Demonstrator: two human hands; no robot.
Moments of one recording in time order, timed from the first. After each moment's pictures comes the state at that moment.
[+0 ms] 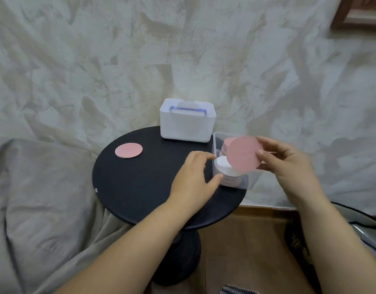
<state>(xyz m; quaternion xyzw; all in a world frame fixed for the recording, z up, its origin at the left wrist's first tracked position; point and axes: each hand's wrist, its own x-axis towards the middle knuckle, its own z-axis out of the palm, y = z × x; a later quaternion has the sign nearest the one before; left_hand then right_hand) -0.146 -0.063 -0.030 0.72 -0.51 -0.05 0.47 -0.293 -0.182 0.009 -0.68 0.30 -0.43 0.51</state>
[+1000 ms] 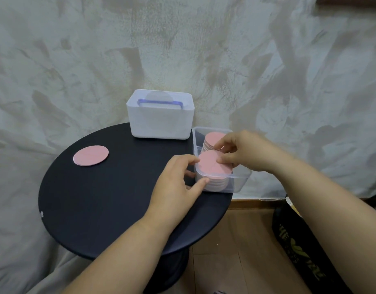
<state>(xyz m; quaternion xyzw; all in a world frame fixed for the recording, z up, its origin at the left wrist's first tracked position) -0.141 -0.091 -0.053 0.68 -0.50 -0.09 0.52 -0.250 -0.230 0.026 -0.90 0.34 -0.08 0.25</state>
